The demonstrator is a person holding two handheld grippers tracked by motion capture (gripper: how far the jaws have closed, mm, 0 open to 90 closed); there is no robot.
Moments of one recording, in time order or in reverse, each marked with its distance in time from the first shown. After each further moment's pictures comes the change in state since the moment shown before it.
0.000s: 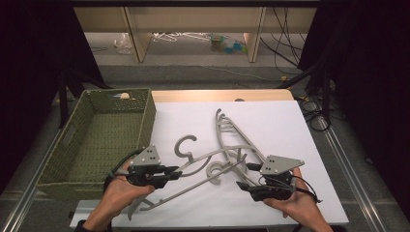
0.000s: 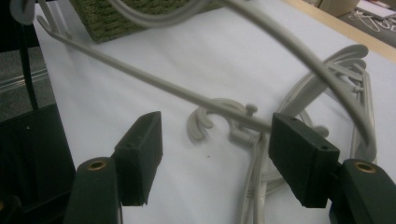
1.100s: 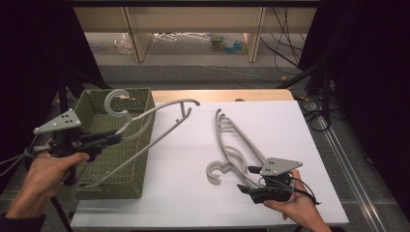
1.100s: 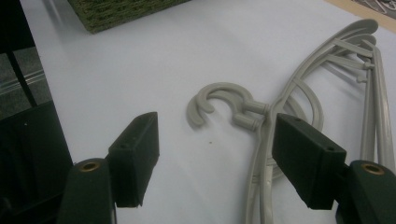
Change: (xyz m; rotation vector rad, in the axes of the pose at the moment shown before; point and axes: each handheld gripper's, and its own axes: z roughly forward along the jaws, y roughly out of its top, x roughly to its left) left arm 0.070 0.015 -0.138 -0.158 0.256 -0.153; right arm -0.003 -0.013 0.007 0.024 0.006 0.050
